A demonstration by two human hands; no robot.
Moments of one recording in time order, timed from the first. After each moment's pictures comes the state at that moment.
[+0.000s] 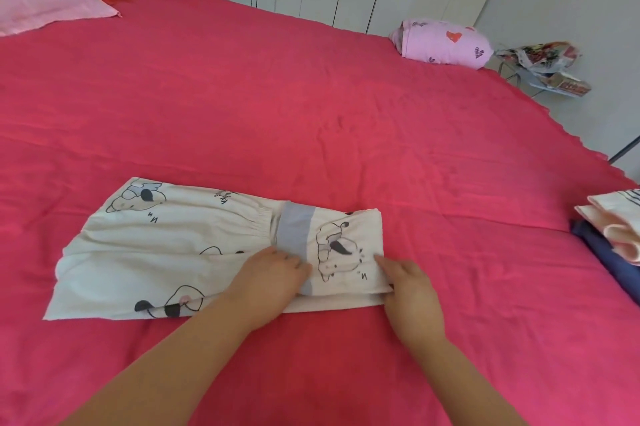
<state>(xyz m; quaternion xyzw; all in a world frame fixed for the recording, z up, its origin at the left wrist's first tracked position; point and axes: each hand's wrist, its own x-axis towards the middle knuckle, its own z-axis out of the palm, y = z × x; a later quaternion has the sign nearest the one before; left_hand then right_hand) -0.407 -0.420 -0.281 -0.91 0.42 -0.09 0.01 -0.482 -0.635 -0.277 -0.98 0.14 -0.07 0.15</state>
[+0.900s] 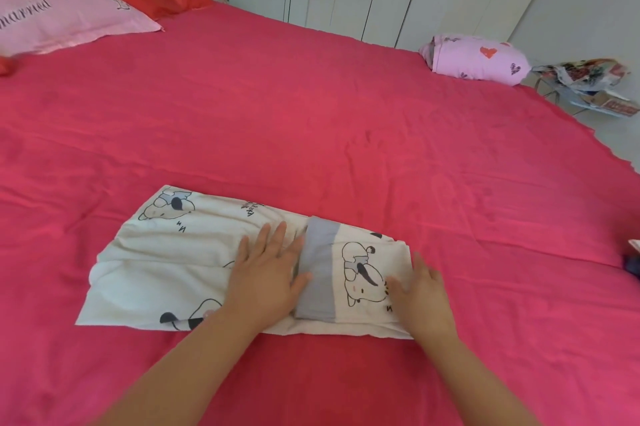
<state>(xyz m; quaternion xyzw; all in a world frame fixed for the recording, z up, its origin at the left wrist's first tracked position) -0.392 -0.402 -0.284 -0.98 0.16 0.02 -0.09 -0.433 -0.631 -0.287 -0.94 0.22 -0.04 0.25</state>
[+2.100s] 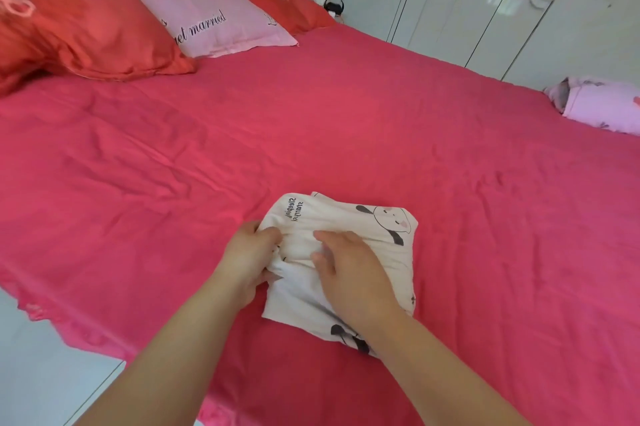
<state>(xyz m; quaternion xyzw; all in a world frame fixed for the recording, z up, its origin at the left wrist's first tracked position) -0.391 -0.191 -0.245 -0.61 -0.25 0.04 -0.75 -0.386 -0.333 -0.237 -0.95 -0.19 -0.02 0.25</state>
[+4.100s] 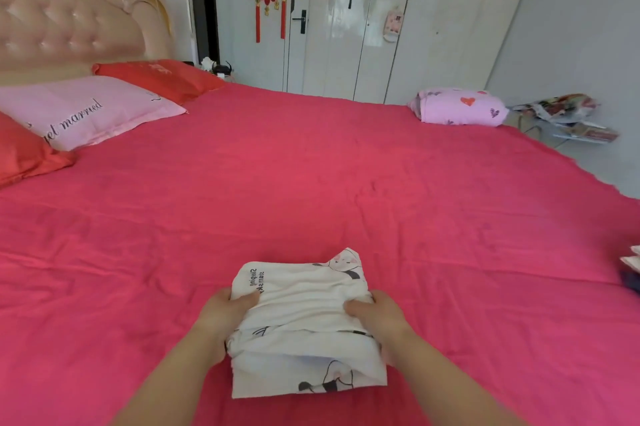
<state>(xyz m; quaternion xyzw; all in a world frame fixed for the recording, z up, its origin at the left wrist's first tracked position) -0.398 -0.293 -0.237 -0.72 -0.18 0.13 -0.66 -0.434 -0.517 -0.224 -0.77 0.26 0.07 0.58</state>
